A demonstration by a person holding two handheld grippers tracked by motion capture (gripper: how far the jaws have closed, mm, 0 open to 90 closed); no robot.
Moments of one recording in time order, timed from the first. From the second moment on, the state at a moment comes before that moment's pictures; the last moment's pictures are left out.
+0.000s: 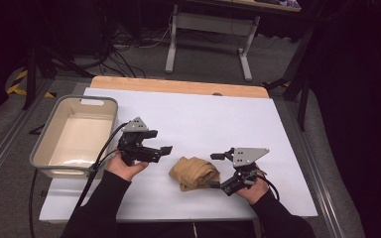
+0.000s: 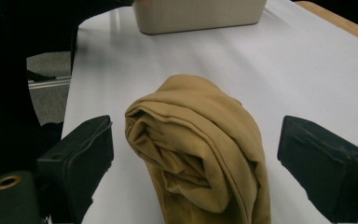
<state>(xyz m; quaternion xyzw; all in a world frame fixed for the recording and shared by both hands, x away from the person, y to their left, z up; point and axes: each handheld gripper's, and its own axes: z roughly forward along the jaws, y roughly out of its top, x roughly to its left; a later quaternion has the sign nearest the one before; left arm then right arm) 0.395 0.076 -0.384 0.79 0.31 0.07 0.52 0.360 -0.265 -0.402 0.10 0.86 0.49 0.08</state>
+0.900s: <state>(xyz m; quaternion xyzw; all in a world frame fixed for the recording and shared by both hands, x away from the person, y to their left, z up) 0.394 0.075 -0.385 0.80 0.31 0.06 0.52 0.361 -0.227 -0.393 0.07 0.89 0.43 0.12</state>
